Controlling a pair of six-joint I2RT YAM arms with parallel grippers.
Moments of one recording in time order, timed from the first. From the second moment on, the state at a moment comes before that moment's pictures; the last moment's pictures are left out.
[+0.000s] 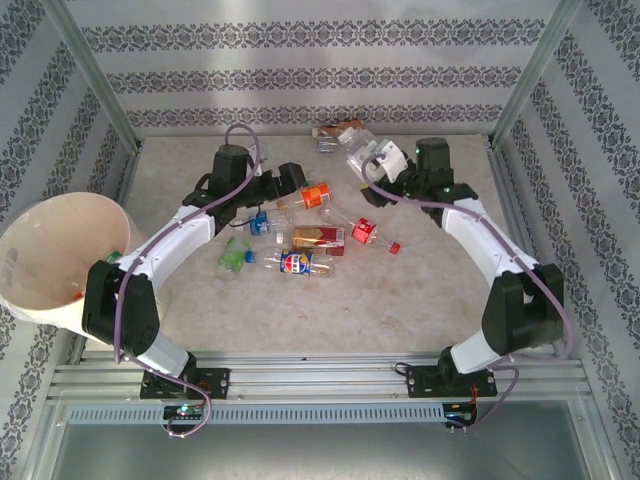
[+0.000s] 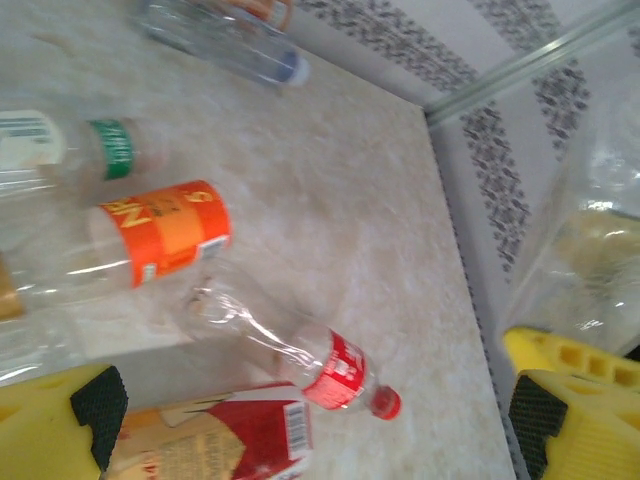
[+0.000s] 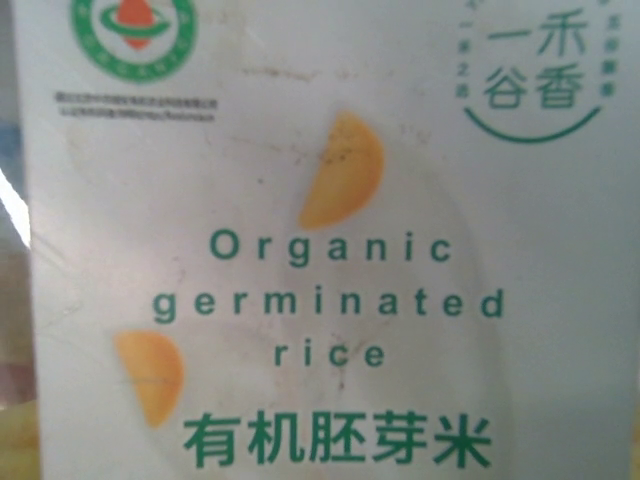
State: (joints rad) left arm -0.35 1.56 1.22 -0.16 0.40 -0.69; right arm 0.23 1.50 1.17 -0.23 -0.41 -0.42
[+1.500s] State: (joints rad) left arm -0.36 1.57 1.16 0.24 0.48 -0.74; right arm 0.47 1.56 1.16 -0.04 -0.43 0.18
